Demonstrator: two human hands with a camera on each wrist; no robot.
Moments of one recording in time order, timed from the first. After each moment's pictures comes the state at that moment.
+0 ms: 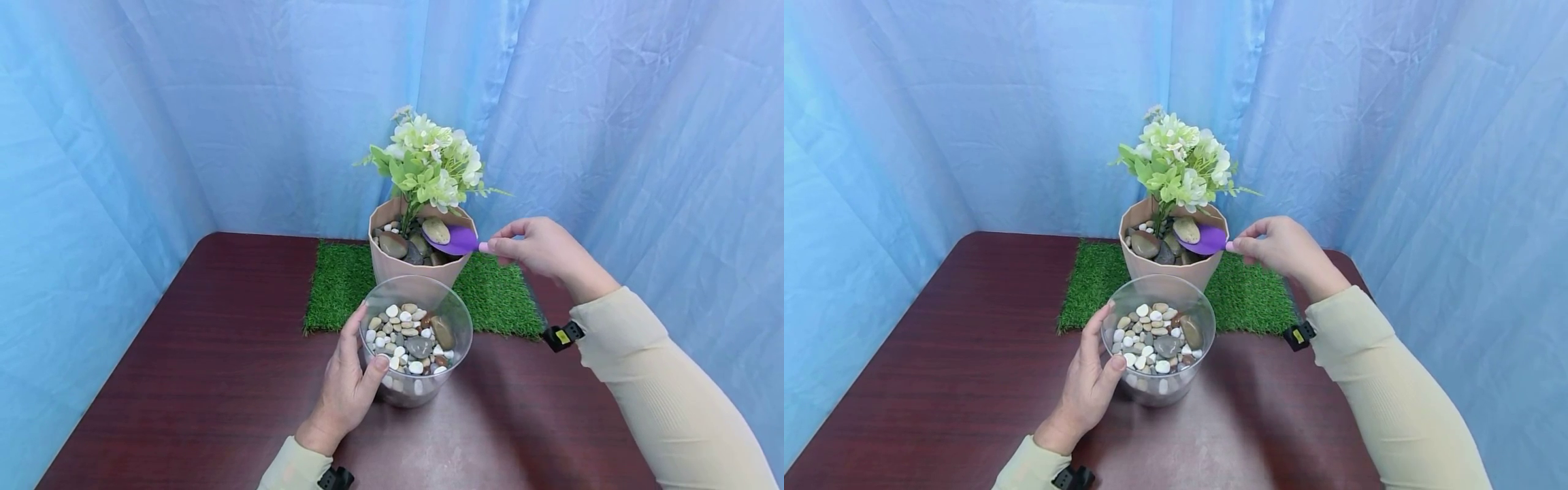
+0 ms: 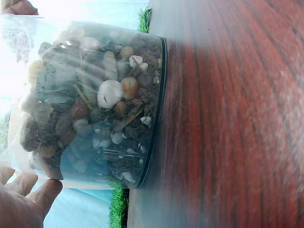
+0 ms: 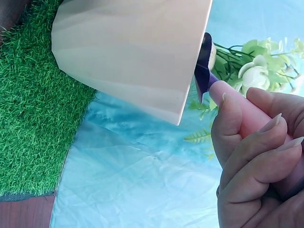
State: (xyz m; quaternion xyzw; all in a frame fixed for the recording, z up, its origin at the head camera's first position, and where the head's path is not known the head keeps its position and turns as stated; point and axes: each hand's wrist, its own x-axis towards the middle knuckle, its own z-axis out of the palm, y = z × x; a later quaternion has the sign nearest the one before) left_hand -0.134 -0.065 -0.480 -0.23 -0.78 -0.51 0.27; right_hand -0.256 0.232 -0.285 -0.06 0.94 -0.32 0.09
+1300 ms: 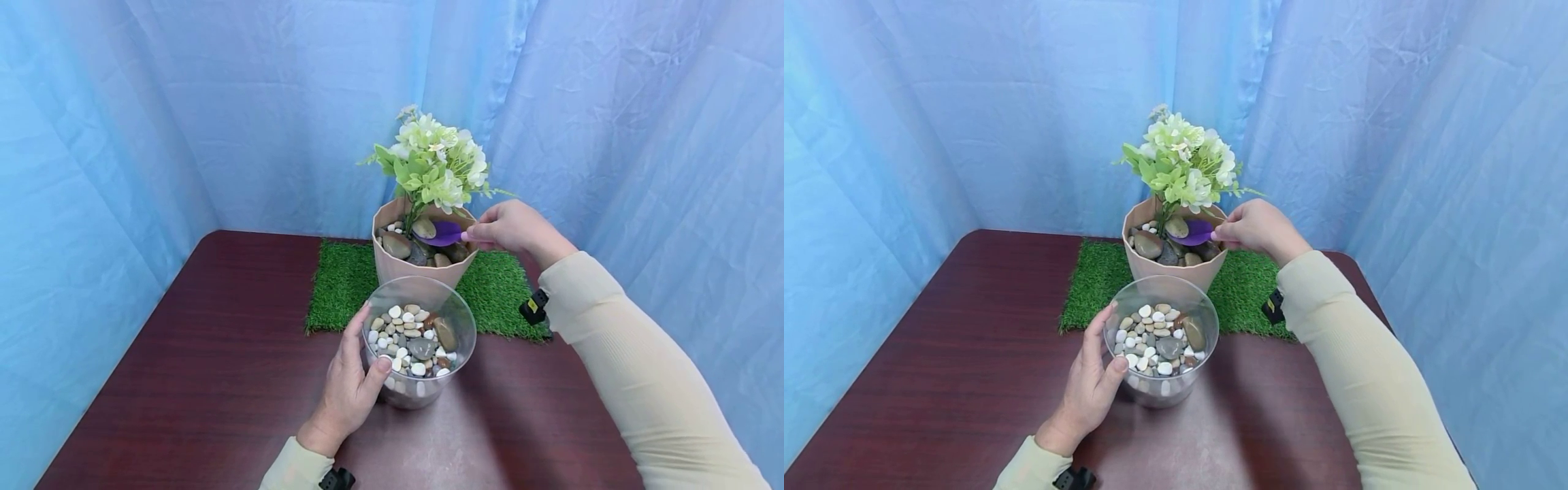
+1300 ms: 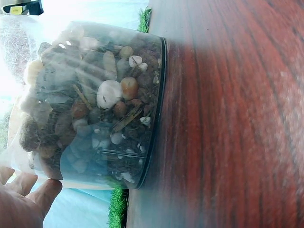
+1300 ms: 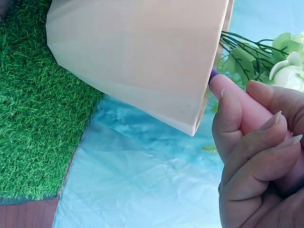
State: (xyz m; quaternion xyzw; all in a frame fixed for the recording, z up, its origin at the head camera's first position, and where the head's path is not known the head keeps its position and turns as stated) left_hand -0.134 -0.065 -0.481 -0.22 -0.78 -0.52 0.27; right_hand -0.303 0.201 -0.284 -0.08 0.95 -0.28 0.13
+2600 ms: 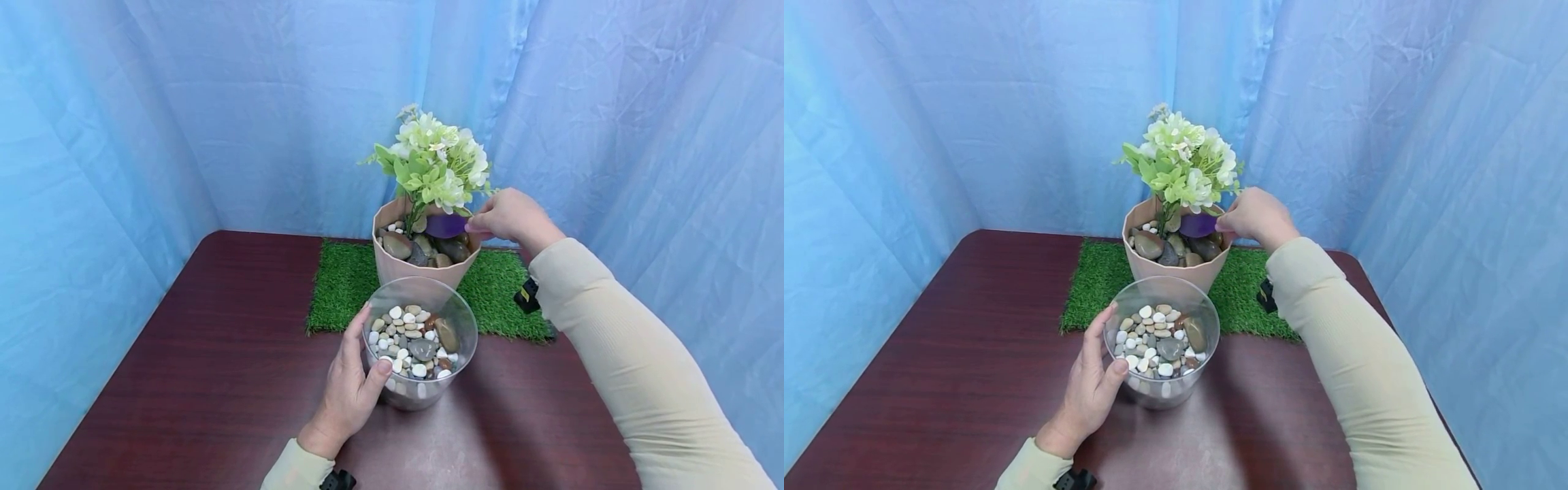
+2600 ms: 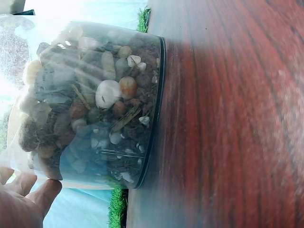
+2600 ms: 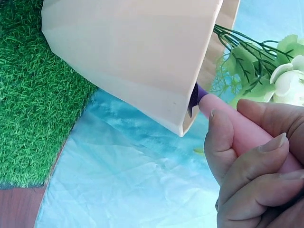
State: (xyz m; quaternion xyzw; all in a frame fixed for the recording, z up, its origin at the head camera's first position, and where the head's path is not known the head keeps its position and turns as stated) left_hand -0.136 -0.064 -0.482 -0.23 -0.77 -0.52 0.28; right_hand -0.316 0.191 -0.270 -0.07 0.98 -0.18 0.10
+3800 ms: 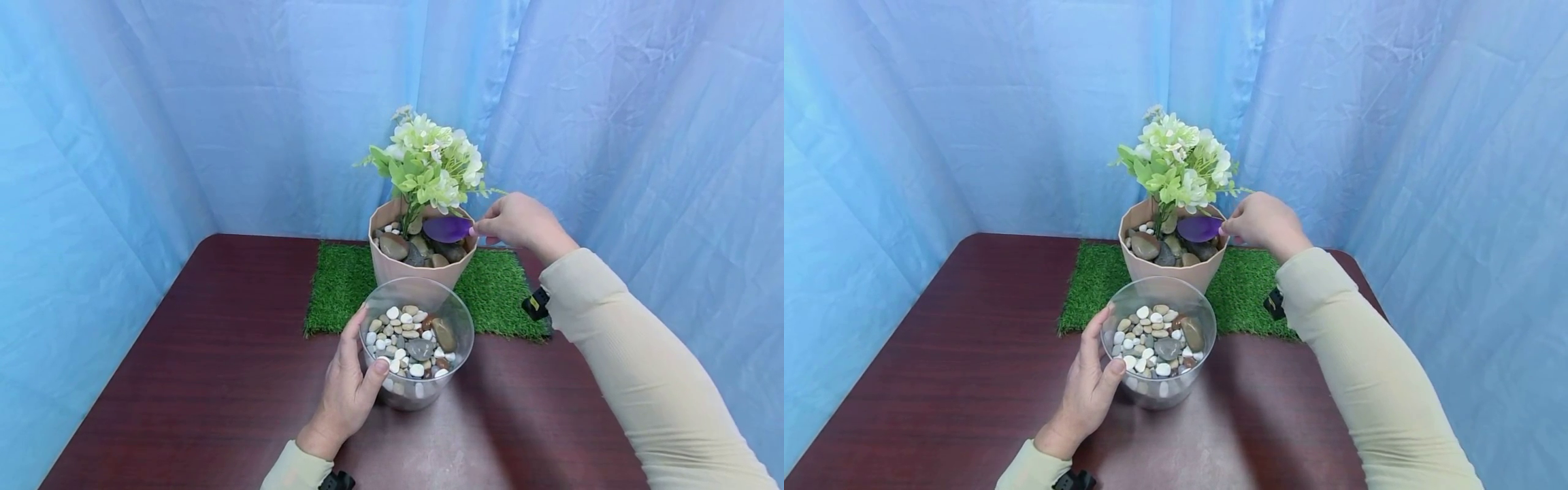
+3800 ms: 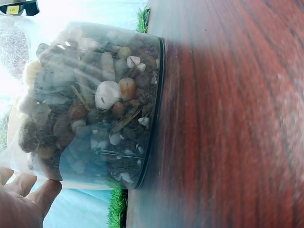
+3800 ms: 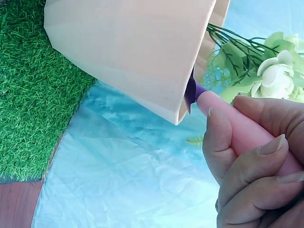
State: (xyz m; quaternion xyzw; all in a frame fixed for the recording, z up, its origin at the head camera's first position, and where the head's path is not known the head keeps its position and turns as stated) left_hand -0.134 -0.064 -0.481 -0.22 -0.78 -0.51 0.28; right_hand -0.297 0.205 -0.268 -0.09 0.98 -0.17 0.09
